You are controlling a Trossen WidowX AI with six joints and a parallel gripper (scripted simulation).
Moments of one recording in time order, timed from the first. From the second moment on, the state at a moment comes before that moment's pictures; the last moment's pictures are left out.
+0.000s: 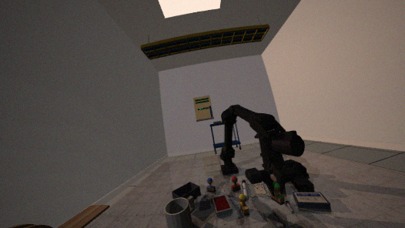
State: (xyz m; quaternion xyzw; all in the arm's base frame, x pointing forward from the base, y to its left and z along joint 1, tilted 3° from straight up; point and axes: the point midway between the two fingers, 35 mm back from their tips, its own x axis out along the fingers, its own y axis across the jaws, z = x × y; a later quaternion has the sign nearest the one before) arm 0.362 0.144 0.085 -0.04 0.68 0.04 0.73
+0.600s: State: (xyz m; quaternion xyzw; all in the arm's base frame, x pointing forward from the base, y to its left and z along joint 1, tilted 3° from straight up) arm 0.361 0.144 0.093 -0.04 0.68 0.04 0.73
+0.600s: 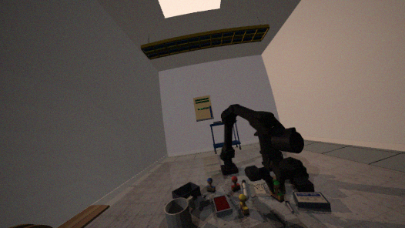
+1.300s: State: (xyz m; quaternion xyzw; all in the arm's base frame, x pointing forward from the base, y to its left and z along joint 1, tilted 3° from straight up) arm 0.360 0.144 0.104 -0.03 0.68 0.04 0.73
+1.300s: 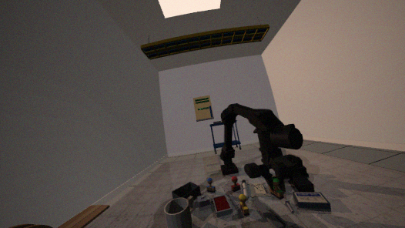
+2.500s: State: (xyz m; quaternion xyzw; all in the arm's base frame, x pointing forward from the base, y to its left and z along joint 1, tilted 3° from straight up) arm 0.357 0.143 0.121 -0.03 0.68 0.05 0.73
